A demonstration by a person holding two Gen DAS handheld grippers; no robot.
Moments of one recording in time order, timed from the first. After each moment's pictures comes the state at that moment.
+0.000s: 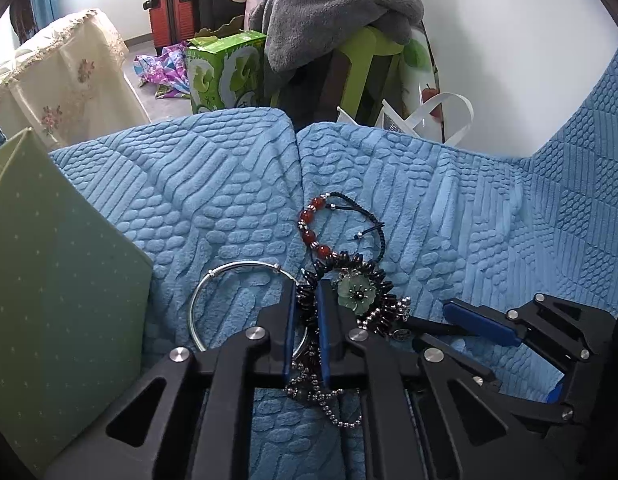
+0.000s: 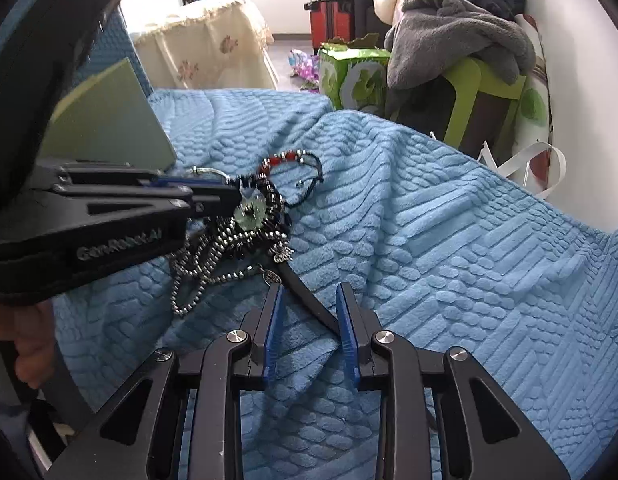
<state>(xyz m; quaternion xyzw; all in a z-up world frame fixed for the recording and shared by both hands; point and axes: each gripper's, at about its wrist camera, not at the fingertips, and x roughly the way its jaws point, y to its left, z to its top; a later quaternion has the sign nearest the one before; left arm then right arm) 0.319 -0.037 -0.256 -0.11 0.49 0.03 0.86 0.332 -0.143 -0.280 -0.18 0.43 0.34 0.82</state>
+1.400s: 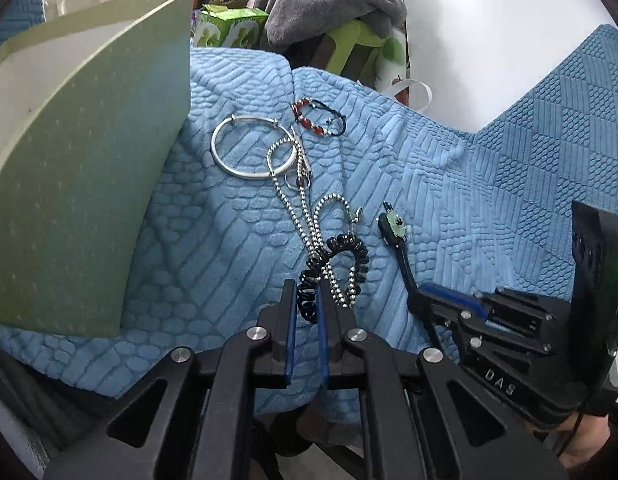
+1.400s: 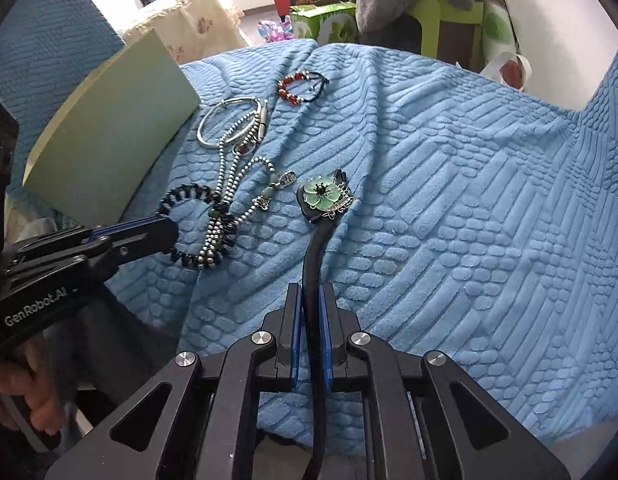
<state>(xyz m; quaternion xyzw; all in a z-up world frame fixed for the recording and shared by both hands) 0.197 -0.041 -0.252 -0.20 0.50 -0.01 0.85 0.262 -0.180 -0.279 -0.10 0.52 0.29 0.80</state>
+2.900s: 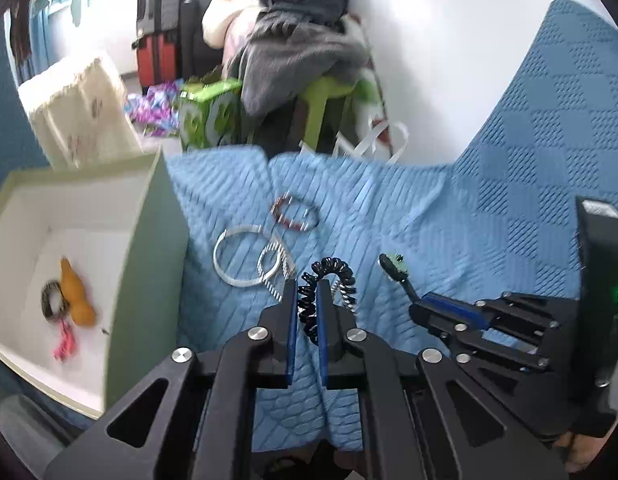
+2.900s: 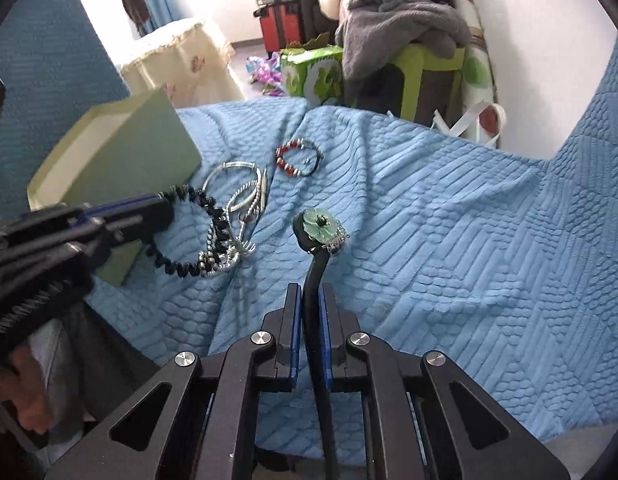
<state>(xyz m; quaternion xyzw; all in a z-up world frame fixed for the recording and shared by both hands) 0.209 -0.047 -0.169 -0.10 0.42 -0.02 0.90 0.260 -0.169 -0.224 -0.11 0.45 0.25 0.85</state>
